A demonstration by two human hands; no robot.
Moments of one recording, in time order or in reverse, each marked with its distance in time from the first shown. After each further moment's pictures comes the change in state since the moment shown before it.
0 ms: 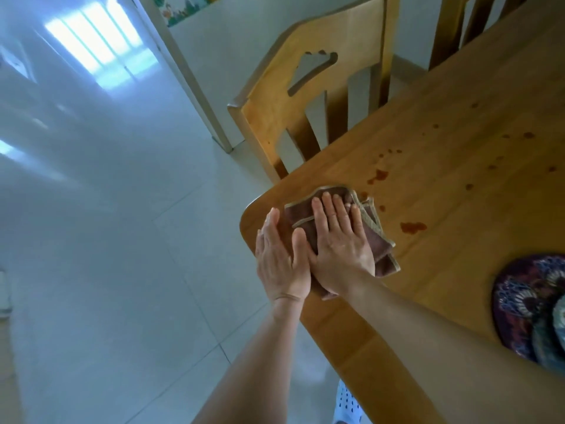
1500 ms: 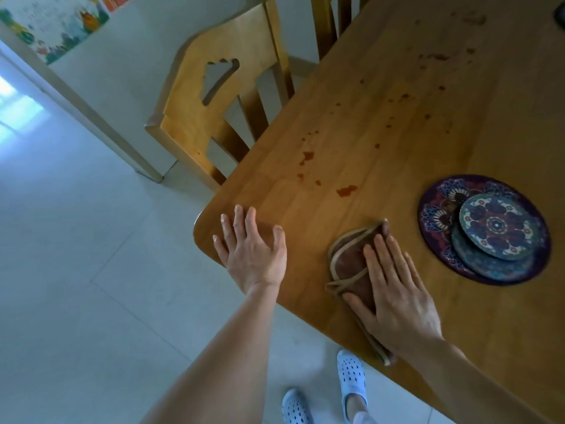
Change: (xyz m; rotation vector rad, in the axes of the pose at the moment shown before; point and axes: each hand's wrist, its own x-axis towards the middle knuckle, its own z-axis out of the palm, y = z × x) left_hand 0.005 -0.013 0.006 0.575 -0.229 0.291; right_hand -0.181 0.043 0.008 -0.059 0.045 0.374
